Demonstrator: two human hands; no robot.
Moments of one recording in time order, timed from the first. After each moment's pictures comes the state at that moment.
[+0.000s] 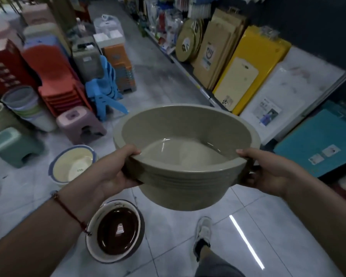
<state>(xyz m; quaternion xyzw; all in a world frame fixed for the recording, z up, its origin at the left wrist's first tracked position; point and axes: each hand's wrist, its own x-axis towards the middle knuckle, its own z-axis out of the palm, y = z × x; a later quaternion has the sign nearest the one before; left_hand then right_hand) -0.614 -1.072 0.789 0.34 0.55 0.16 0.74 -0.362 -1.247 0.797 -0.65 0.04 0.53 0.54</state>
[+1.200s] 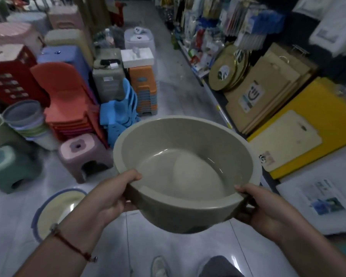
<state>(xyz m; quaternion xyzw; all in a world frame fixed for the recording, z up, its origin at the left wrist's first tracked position) -0.487 -0.623 0.773 0.26 0.60 0.22 0.72 -0.226 -0.765 0.780 -0.65 0.05 0.56 0.51</state>
